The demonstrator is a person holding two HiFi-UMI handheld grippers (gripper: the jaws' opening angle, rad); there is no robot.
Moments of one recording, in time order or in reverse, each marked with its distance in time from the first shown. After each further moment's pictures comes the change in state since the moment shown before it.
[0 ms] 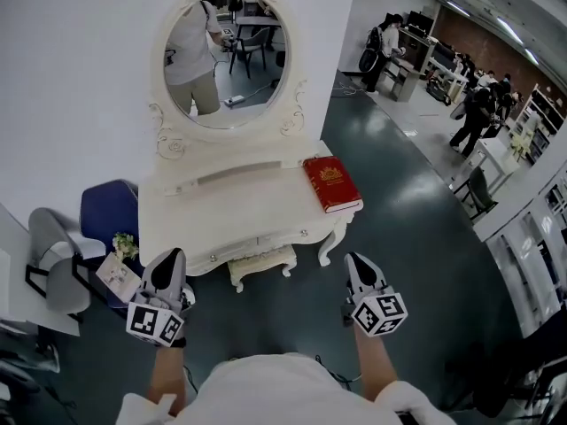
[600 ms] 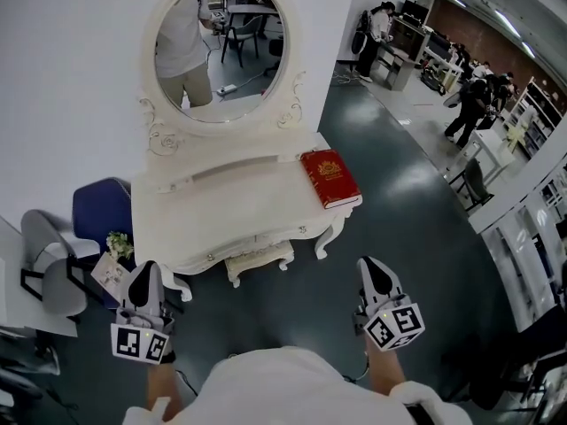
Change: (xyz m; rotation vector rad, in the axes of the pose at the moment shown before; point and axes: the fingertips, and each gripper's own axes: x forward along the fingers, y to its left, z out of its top) left arm -0.026 0.044 0.021 0.022 -0.018 0.098; right arm -0.010 0.019 0.047 -0.067 -0.004 -0.020
